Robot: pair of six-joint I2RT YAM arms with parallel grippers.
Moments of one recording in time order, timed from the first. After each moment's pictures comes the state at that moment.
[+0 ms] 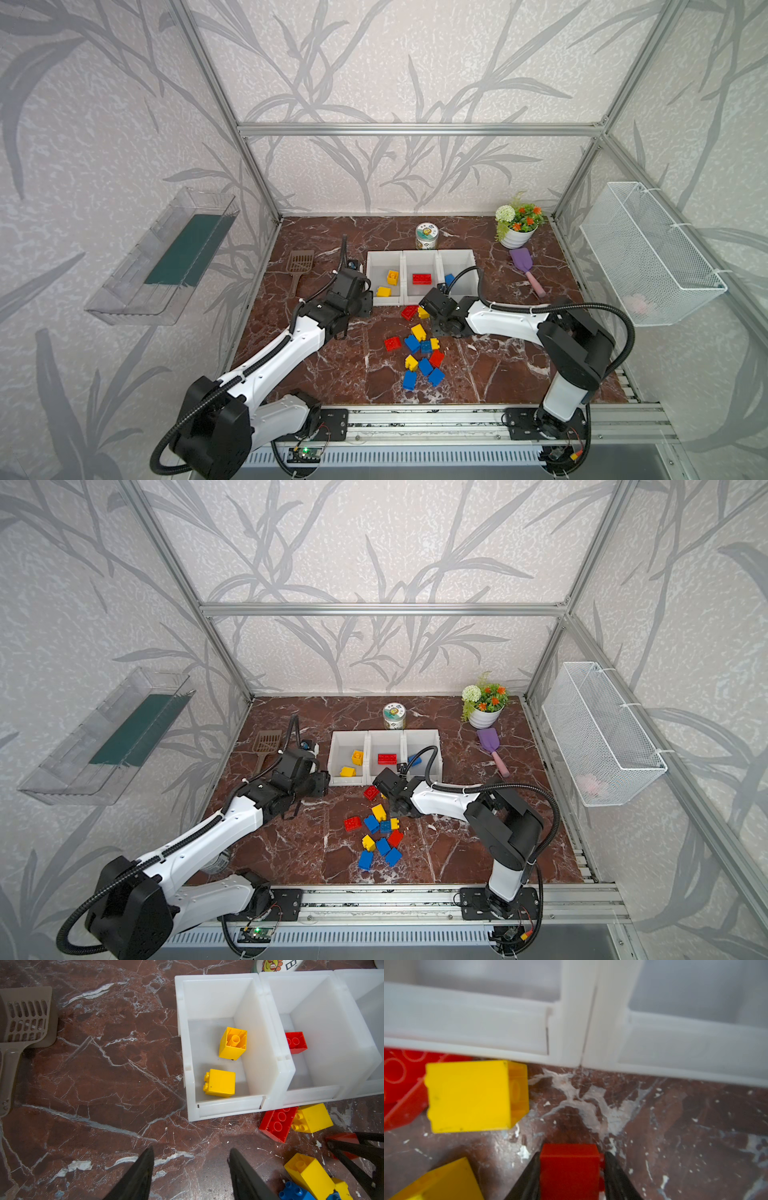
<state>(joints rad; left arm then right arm) -0.47 1.16 0.76 -0.44 -0.19 -0.34 0.87 1.74 0.98 -0.50 0.29 0.73</state>
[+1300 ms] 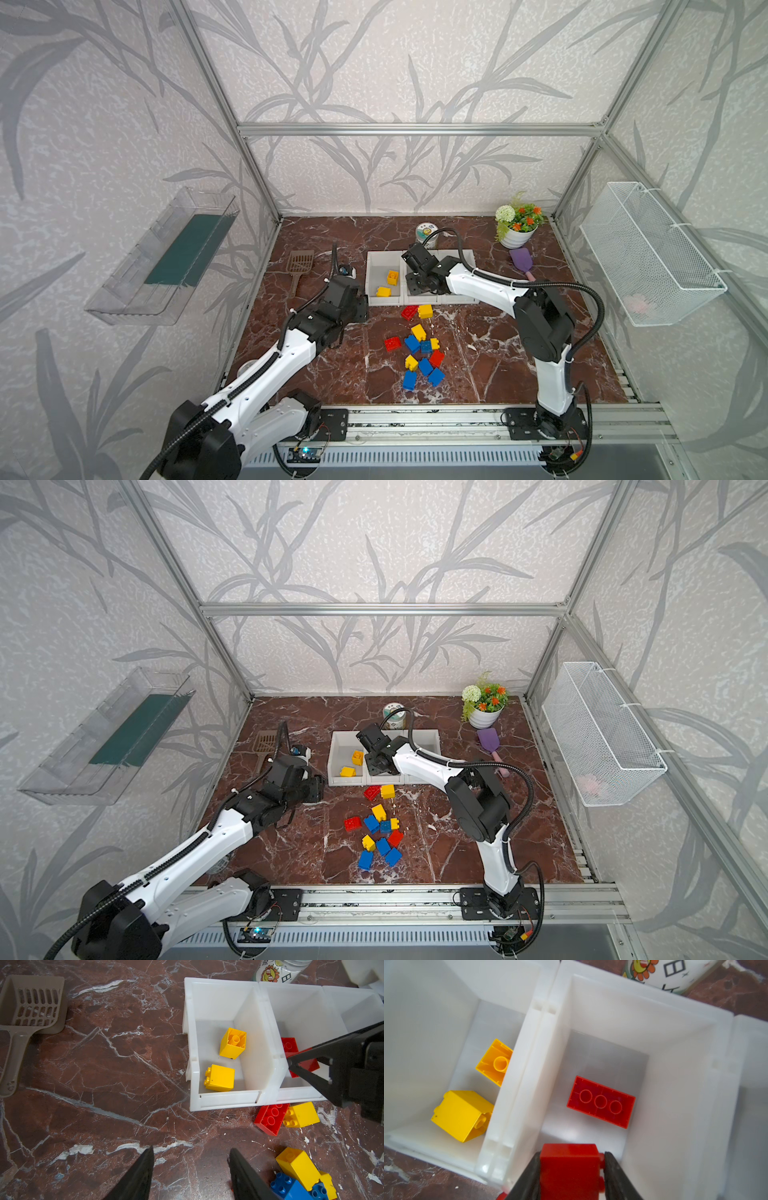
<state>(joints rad) -0.47 1.04 0.70 -0.47 -0.19 -0.41 0.76 2.02 1.55 -0.57 0.22 0.39</state>
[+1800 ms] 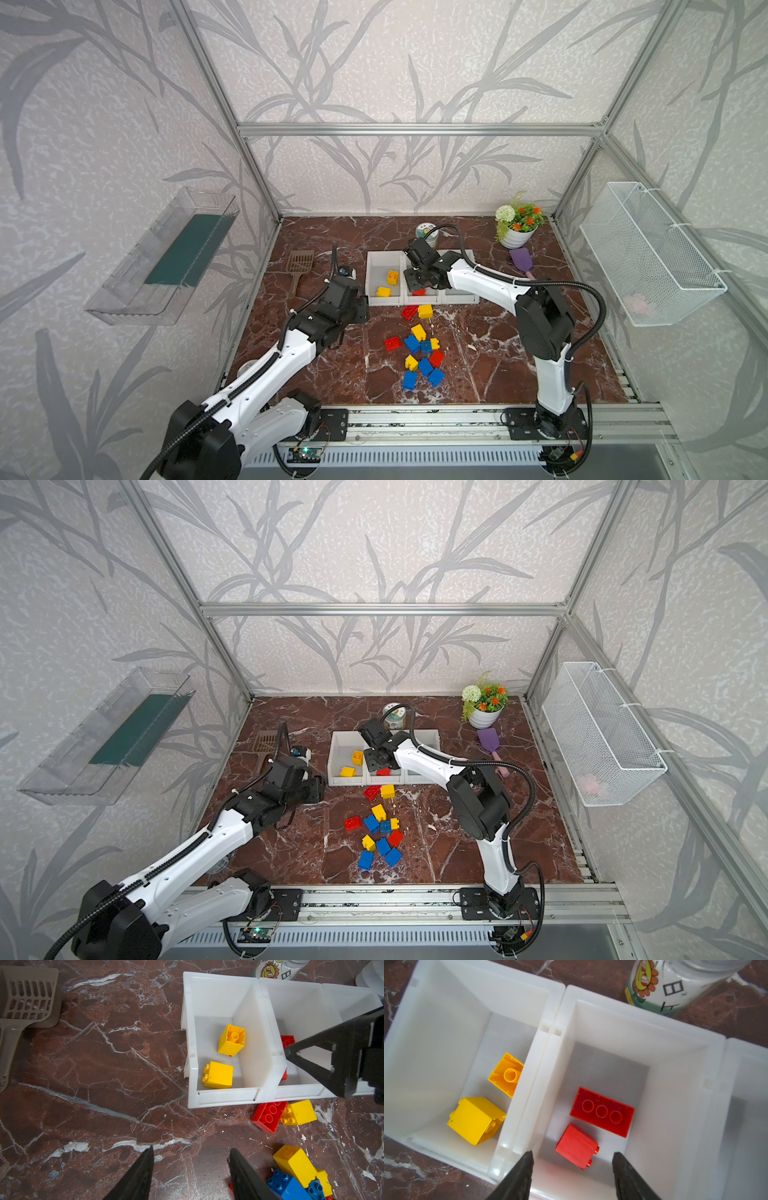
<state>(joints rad) -0.47 1.04 0.69 -0.47 -0.18 -0.42 0.75 2.01 1.59 -0.59 0.18 0.37</state>
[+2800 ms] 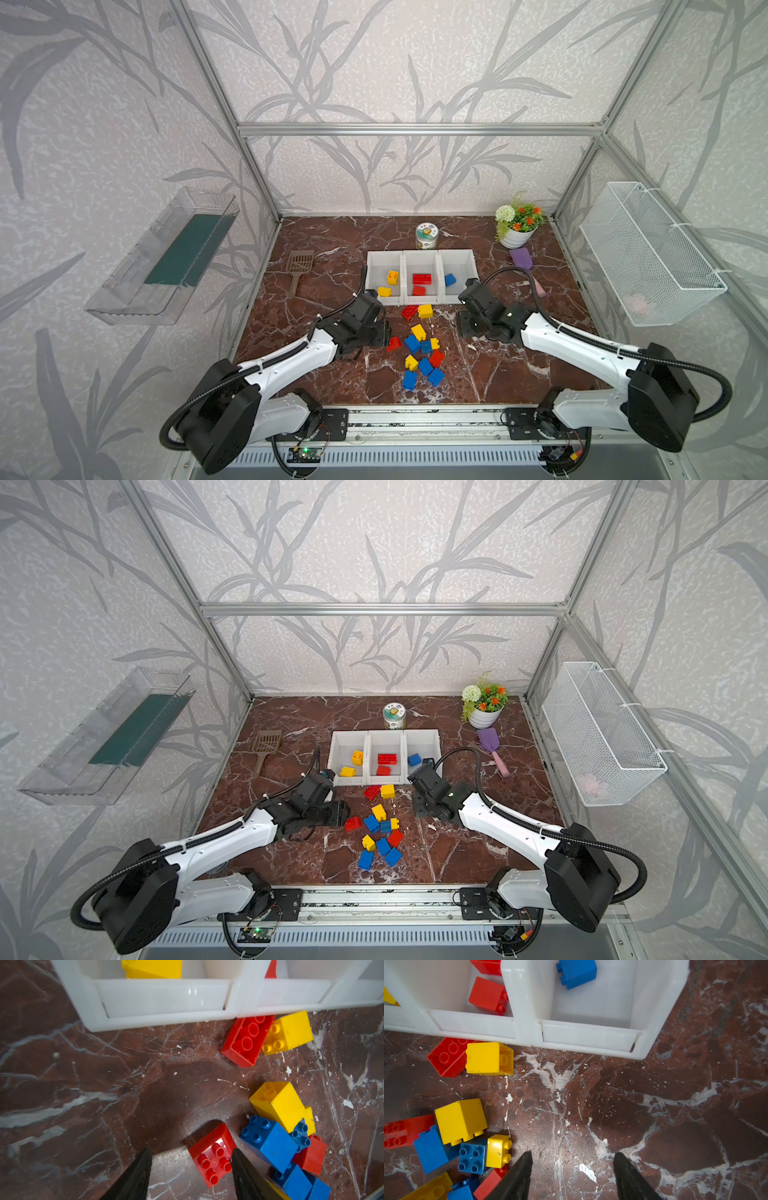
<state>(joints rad) -0.66 1.24 0.57 -0.34 0.02 -0.56 0.75 1.30 0.80 -0.59 0.20 0.60</state>
